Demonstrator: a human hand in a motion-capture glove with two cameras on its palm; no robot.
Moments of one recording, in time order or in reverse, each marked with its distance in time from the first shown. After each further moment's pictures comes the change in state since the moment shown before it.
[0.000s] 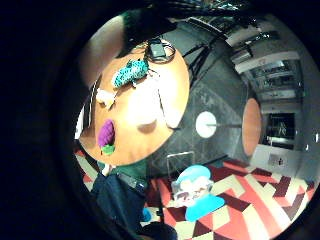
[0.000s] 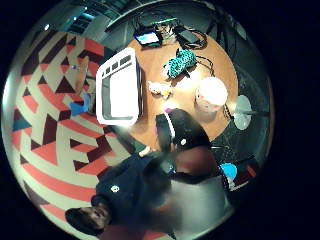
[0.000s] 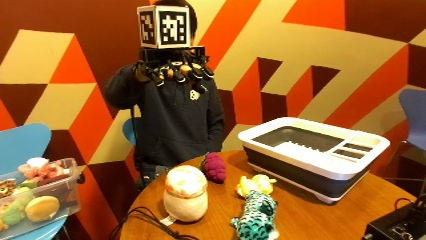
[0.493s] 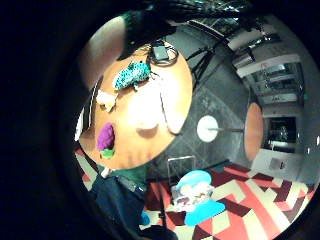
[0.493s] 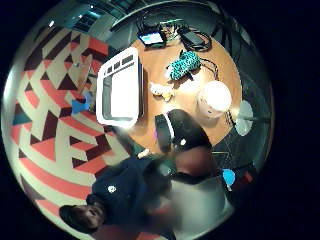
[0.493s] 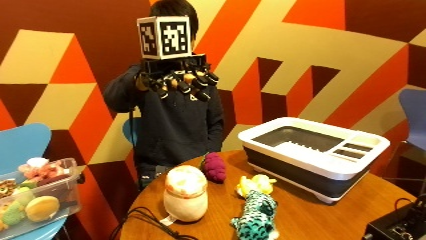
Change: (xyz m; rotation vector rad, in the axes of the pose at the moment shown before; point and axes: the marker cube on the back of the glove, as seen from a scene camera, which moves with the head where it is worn) arm 0.003 -0.014 0.022 0.040 -0.029 -0.039
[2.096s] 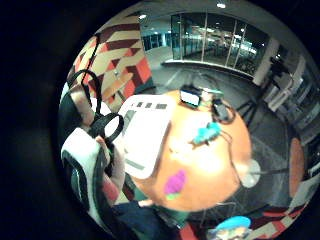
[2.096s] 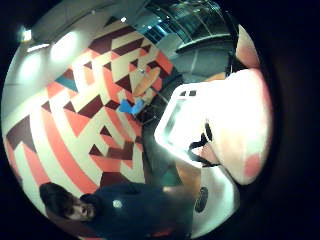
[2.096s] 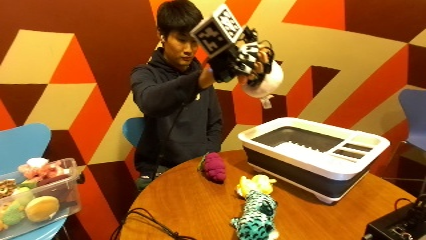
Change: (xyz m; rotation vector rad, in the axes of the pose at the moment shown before) arm -0.194 -0.041 -0.028 0.348 -0.525 -0.291
